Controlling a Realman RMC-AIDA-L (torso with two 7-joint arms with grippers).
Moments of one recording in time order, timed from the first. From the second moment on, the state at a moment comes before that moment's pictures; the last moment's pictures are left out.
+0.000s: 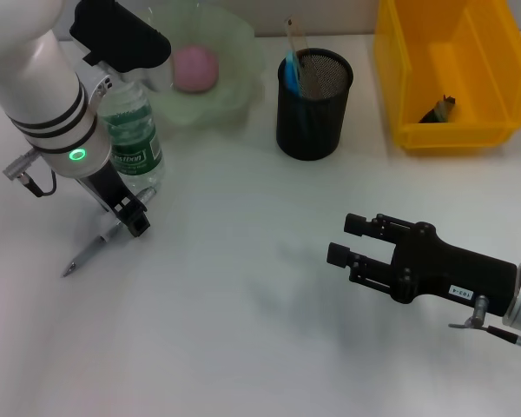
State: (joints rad) left arm -0.88 -2.07 1.44 0.87 2.84 1.39 -2.68; right arm 0.40 2.09 -0.87 -0.23 -1.62 -1.51 1.01
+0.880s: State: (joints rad) left arm -0.89 -2.08 1.43 0.84 2.84 1.39 -2.68; right arm 0.41 2.09 -0.87 -0.23 -1.62 -1.51 1.01
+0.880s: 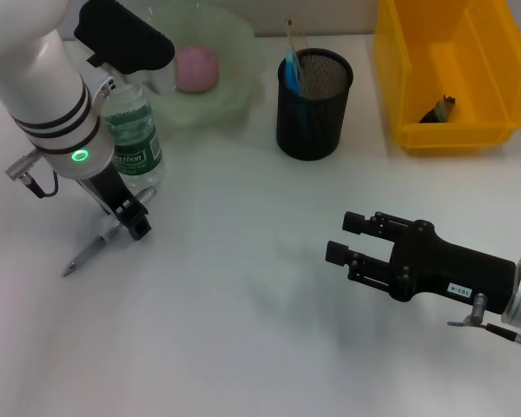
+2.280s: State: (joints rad) left arm -0.91 -2.08 1.44 0.80 2.84 1.37 -2.67; right arm 0.42 2.08 -0.87 -0.23 -1.62 -1.51 1.01
